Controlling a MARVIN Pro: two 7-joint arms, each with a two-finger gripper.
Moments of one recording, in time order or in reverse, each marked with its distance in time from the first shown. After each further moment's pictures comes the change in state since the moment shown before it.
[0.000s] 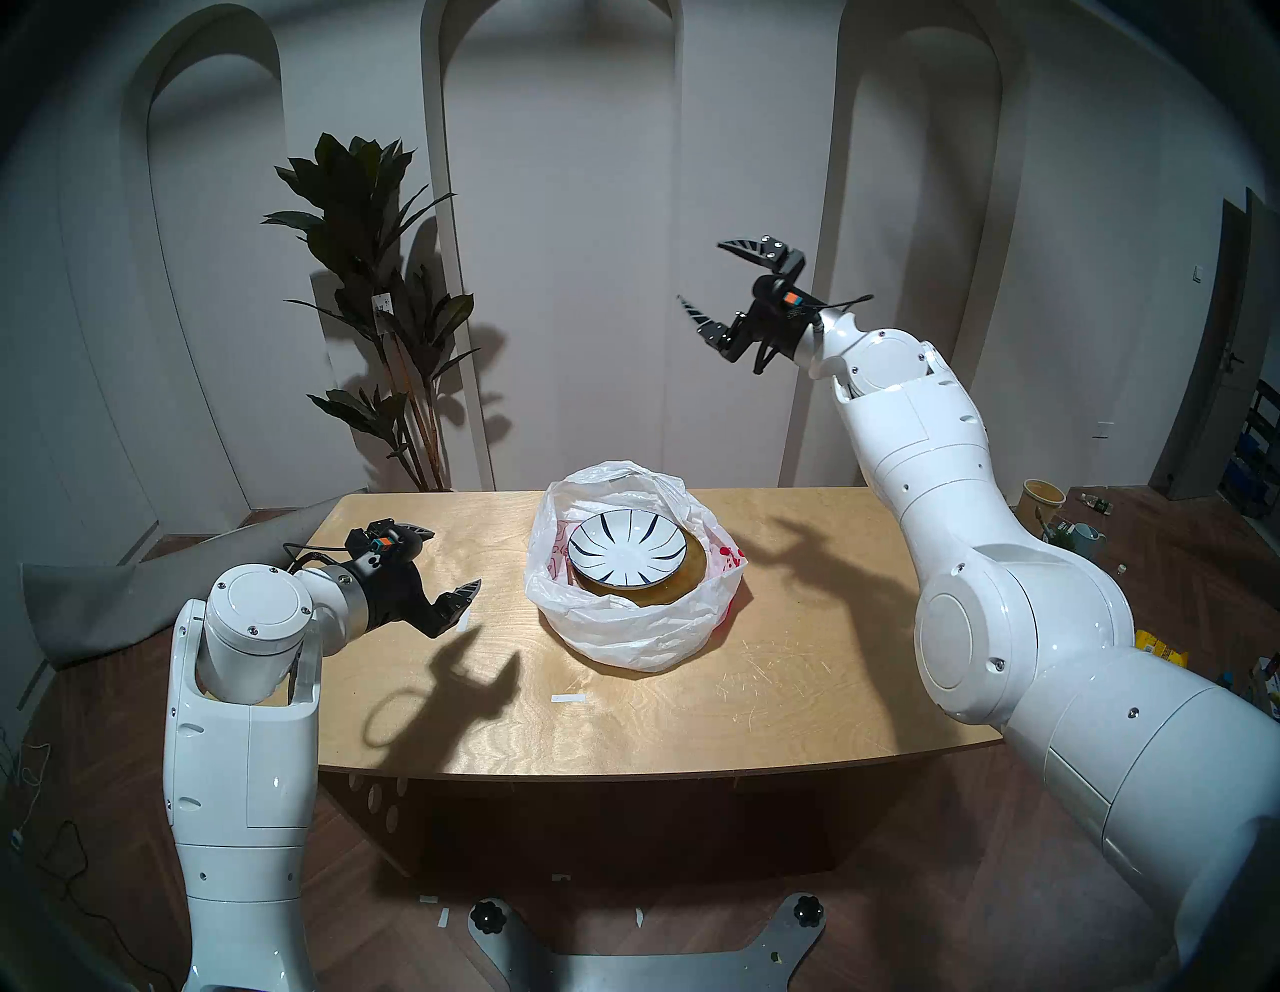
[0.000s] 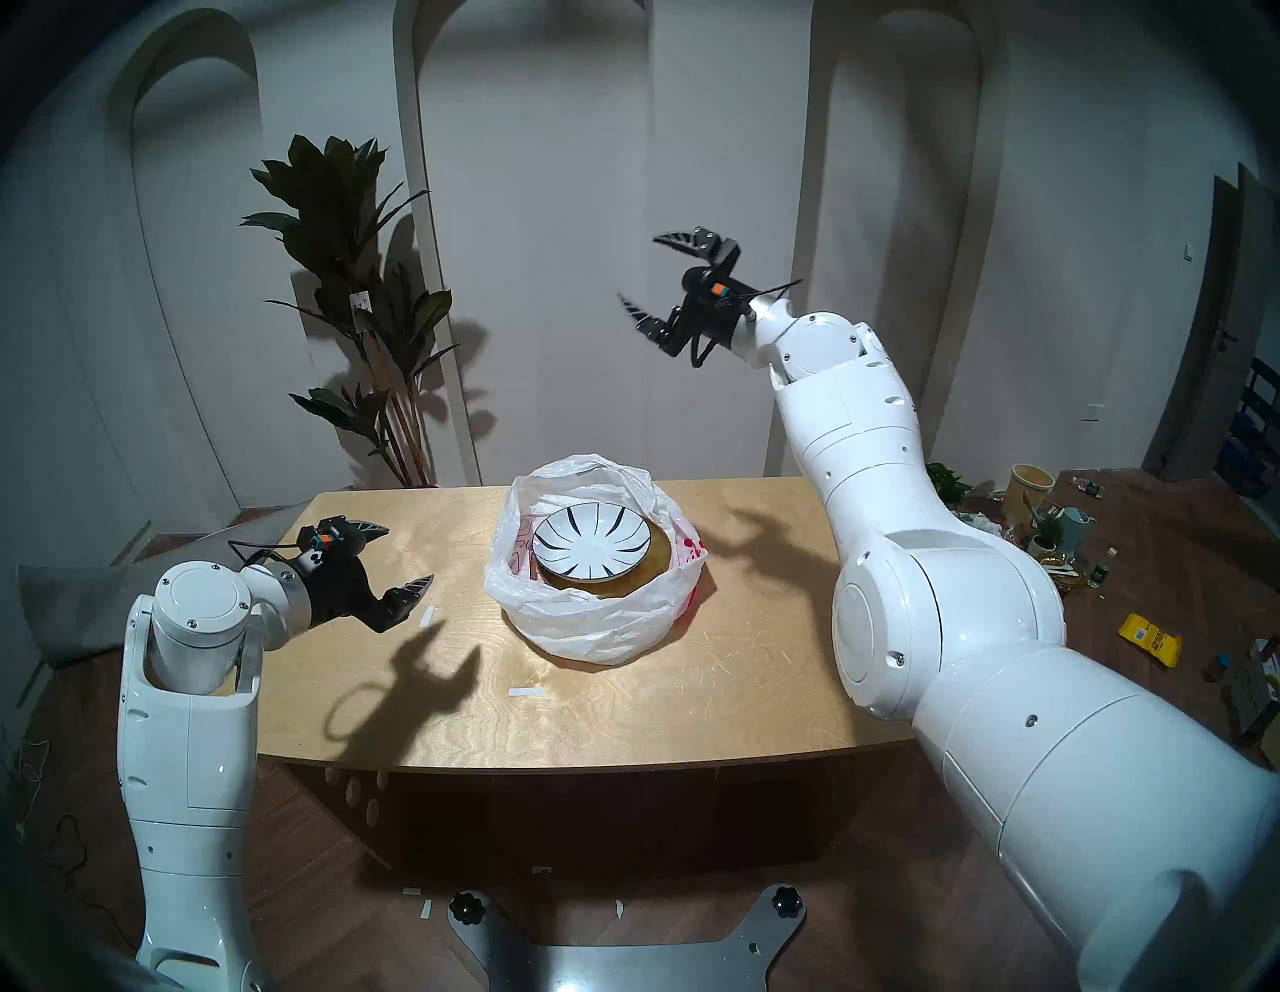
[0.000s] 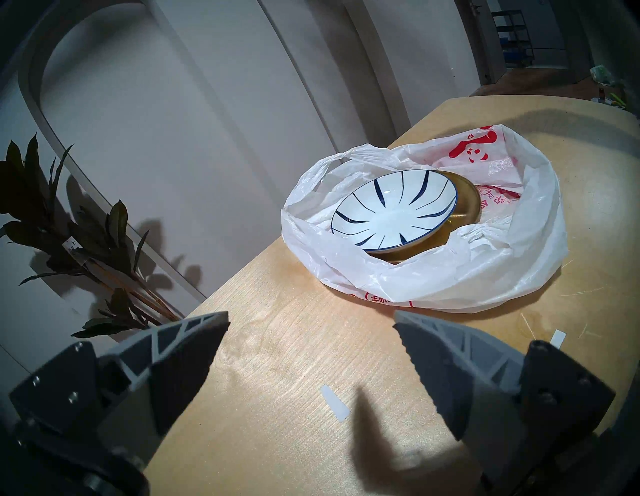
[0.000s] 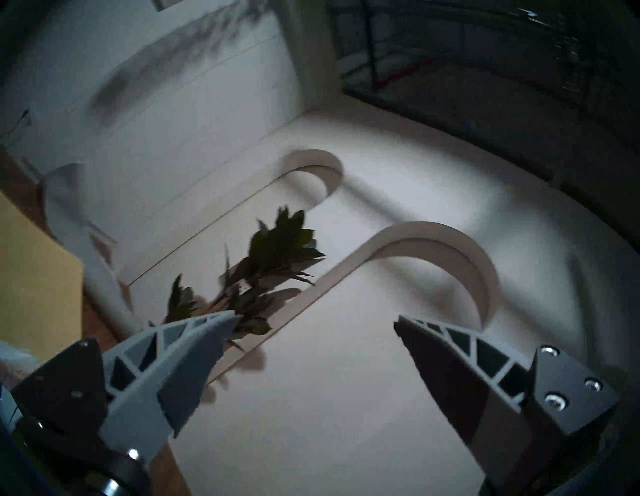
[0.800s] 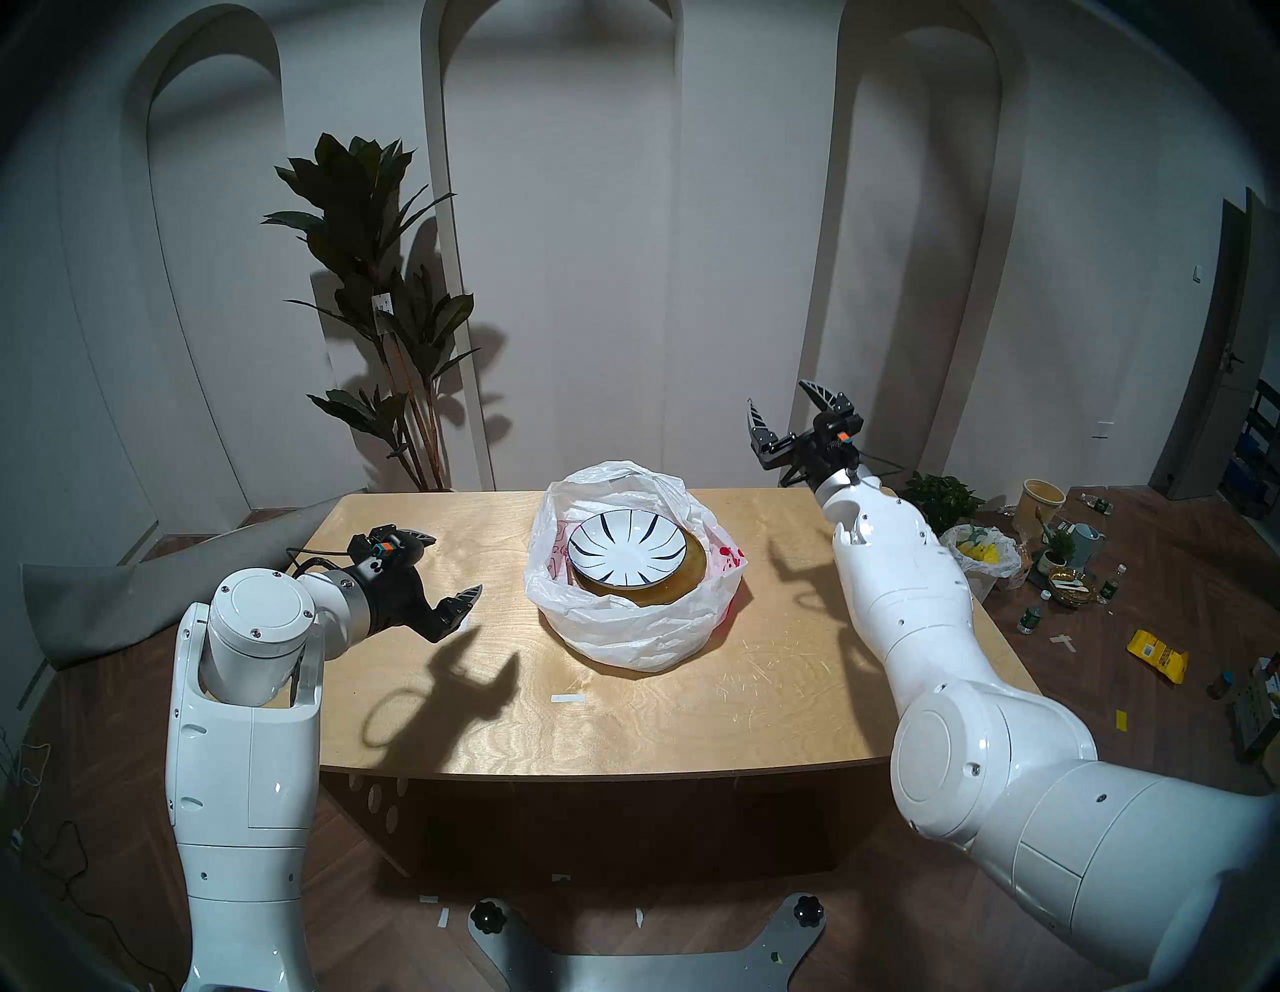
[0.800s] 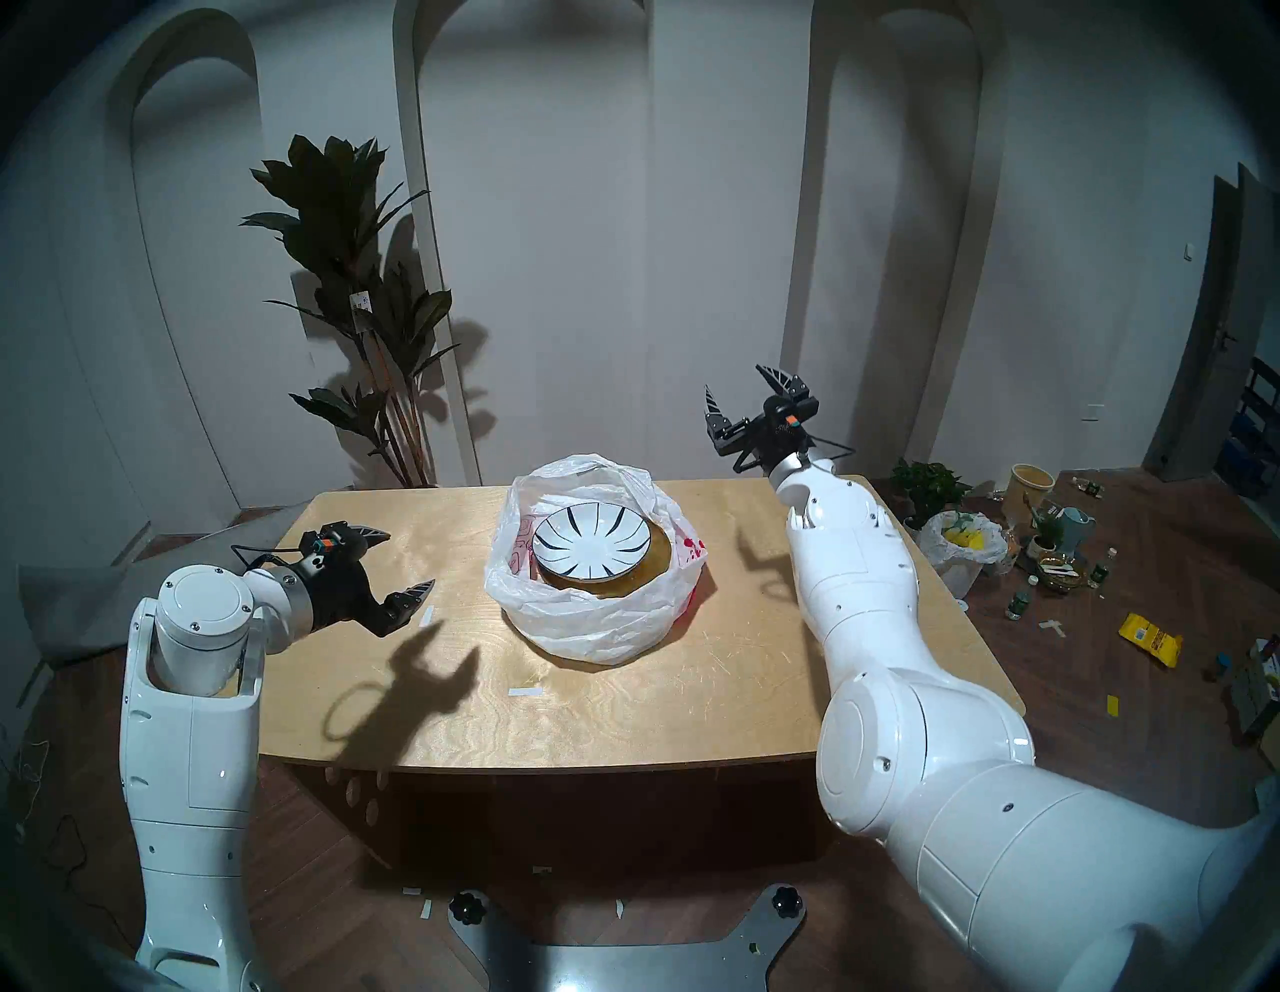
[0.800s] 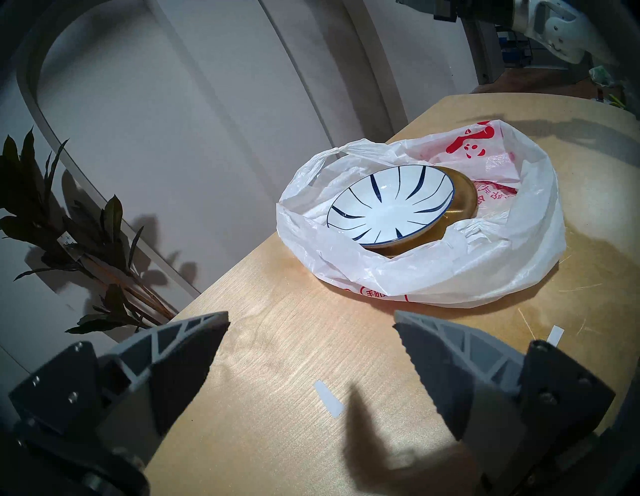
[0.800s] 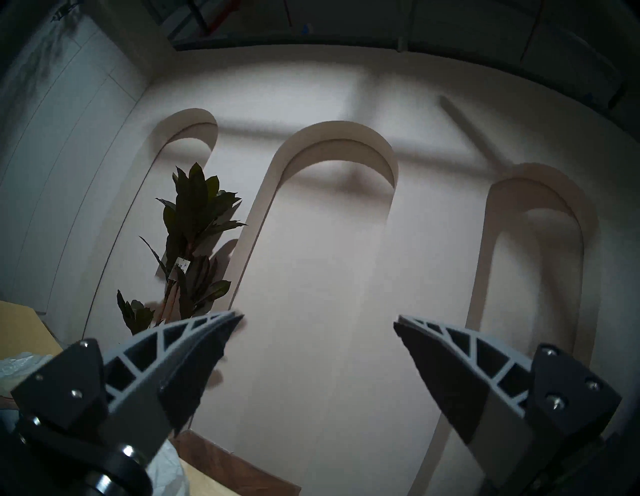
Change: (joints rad) left arm 0.003 0.002 0.003 0.019 -0.008 -0.002 0.000; right arm -0.313 -0.078 0.208 0.019 0.157 0.013 -0.149
